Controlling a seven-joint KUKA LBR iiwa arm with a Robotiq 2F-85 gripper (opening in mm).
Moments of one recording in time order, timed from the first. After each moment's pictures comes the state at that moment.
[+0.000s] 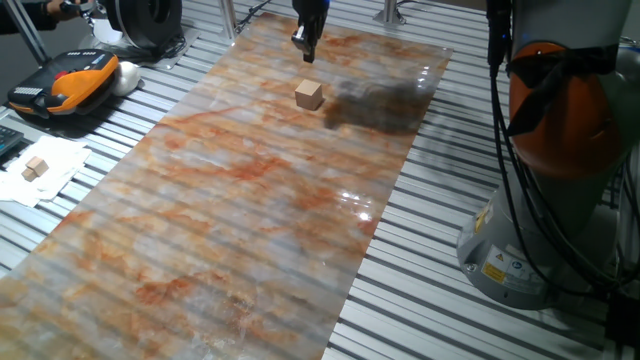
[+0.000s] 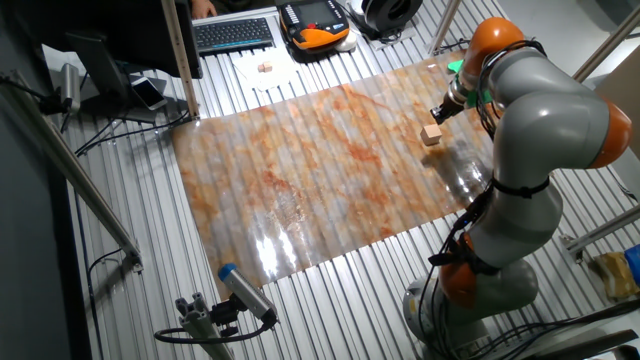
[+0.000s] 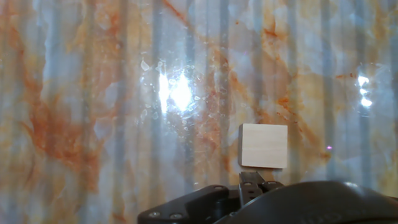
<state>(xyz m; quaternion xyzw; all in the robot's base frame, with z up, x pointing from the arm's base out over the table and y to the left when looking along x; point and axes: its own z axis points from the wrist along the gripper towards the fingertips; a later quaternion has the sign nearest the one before) 0.528 -0.207 0.169 -0.02 1.00 0.00 0.05</state>
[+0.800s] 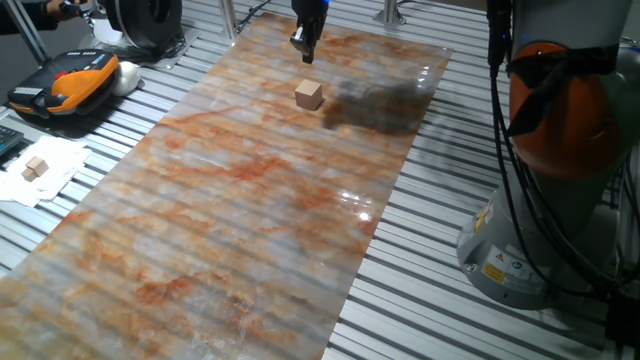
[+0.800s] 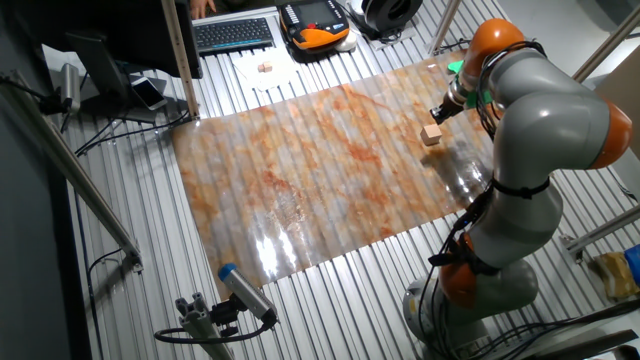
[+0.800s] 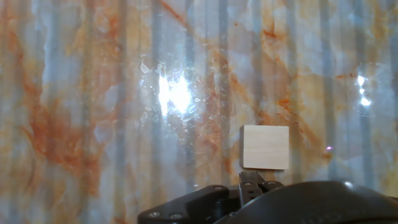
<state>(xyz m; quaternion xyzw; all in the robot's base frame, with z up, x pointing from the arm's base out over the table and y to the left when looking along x) 0.529 -0.206 0.169 -0.01 1.00 0.00 0.05</state>
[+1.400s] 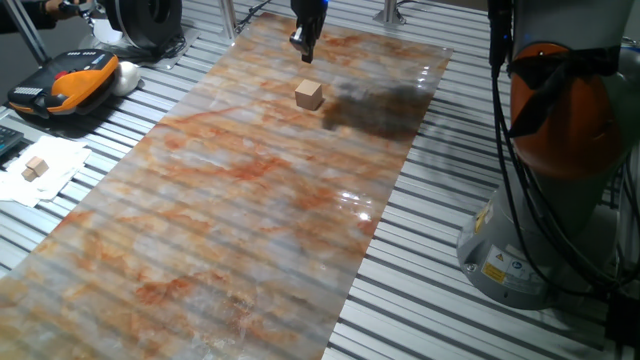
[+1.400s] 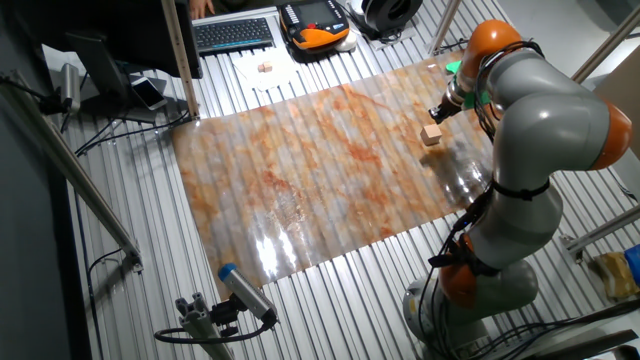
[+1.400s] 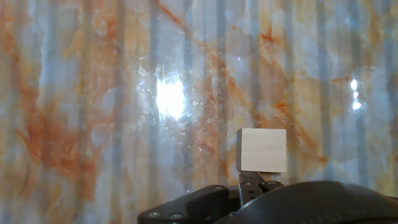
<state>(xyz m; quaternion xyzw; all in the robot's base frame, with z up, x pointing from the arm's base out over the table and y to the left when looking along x) 0.531 -0.205 0.171 -0.01 1.00 -0.01 0.07</state>
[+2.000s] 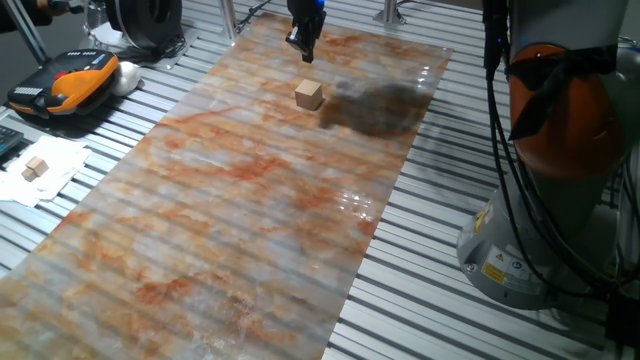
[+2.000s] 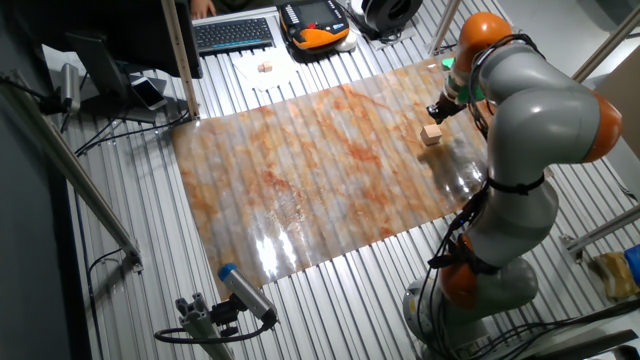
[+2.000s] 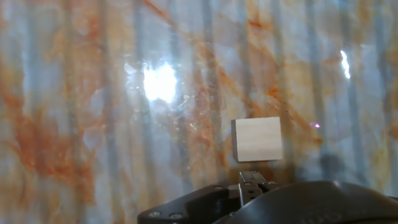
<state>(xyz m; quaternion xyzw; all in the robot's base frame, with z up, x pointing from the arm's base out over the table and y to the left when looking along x) 0.530 -0.205 0.171 0.05 1.00 -0.03 0.02</state>
